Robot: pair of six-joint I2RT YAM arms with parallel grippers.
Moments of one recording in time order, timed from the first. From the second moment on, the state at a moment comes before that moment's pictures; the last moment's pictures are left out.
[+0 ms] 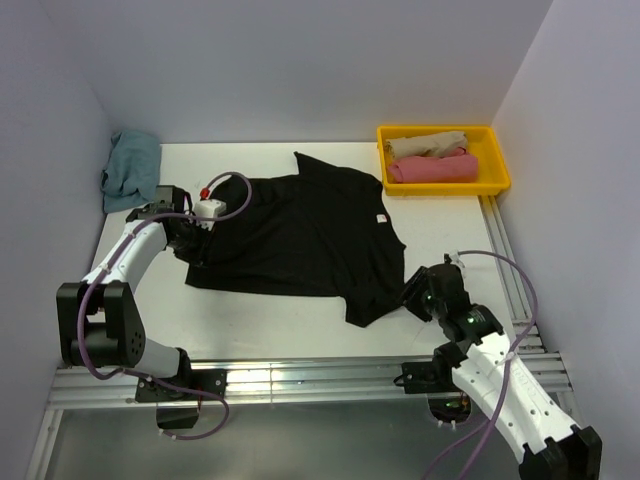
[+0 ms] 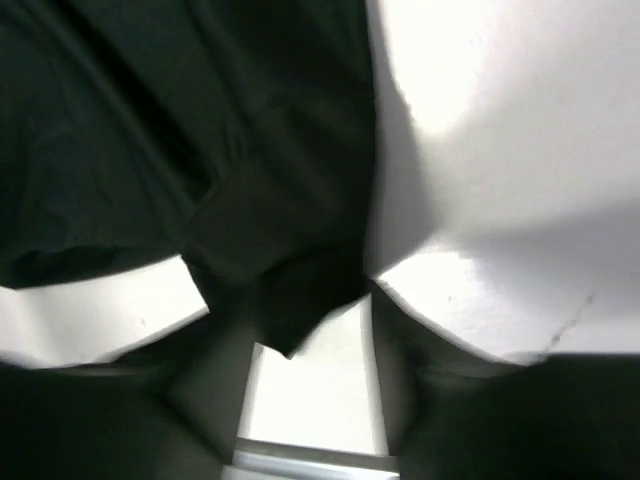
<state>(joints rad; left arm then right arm) -0.02 1.44 1.01 -0.79 0.29 0.39 0.33 0.55 0.34 -0.60 0.03 0.93</state>
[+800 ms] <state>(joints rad) -0.02 1.45 1.01 -0.81 0.28 0.40 0.20 0.99 0.47 -0.39 0.15 0.95</state>
